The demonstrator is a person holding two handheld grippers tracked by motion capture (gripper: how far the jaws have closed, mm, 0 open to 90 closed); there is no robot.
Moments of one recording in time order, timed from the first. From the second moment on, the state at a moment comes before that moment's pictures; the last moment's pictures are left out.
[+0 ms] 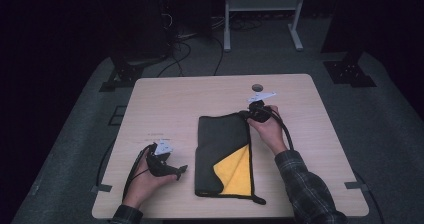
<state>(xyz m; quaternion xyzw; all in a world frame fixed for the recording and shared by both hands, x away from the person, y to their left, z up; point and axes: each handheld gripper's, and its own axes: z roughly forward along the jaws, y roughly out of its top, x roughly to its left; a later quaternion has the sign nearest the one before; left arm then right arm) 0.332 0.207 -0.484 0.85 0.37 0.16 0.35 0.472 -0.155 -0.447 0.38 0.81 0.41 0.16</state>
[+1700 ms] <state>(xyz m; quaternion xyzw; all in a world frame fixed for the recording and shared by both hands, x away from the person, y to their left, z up) 0.332 0.207 -0.484 0.85 0.37 0.16 0.35 0.354 -0.121 -0.448 0.26 0.85 0.45 0.05</state>
